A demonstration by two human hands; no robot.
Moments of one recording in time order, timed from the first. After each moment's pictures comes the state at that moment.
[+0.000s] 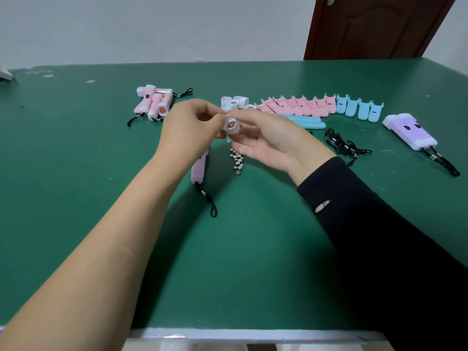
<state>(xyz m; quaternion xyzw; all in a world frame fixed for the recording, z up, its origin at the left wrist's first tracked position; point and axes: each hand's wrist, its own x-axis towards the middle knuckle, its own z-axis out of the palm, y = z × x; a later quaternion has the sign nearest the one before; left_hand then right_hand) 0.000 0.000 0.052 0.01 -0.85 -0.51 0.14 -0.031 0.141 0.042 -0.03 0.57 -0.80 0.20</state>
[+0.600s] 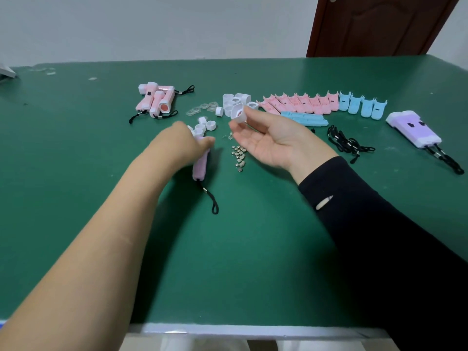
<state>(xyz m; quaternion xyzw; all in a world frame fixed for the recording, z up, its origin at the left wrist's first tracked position) -0.017 -0.026 0.036 0.14 -0.97 -0.19 -0.01 -0.039 0.145 0.031 0.08 0.38 -0.89 0.23</state>
